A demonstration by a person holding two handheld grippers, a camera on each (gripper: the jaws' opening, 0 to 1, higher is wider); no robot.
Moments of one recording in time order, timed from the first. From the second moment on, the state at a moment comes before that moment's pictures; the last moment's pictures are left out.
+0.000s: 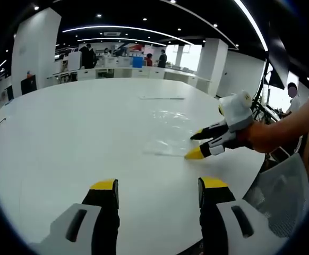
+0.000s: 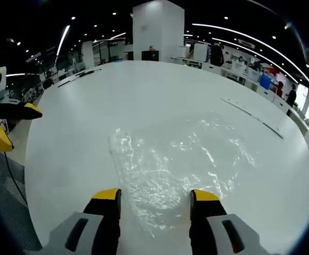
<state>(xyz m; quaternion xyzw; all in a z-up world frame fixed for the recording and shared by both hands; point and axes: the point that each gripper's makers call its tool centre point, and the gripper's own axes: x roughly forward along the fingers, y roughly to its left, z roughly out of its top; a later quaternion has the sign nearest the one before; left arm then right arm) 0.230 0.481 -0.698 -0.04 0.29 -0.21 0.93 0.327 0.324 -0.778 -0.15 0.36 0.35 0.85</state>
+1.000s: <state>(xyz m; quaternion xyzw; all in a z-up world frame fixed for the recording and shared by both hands) 0.227 0.475 -0.701 -0.03 0.30 -0.22 0.93 0.324 0.313 -0.771 -0.12 0.39 0.36 0.84</state>
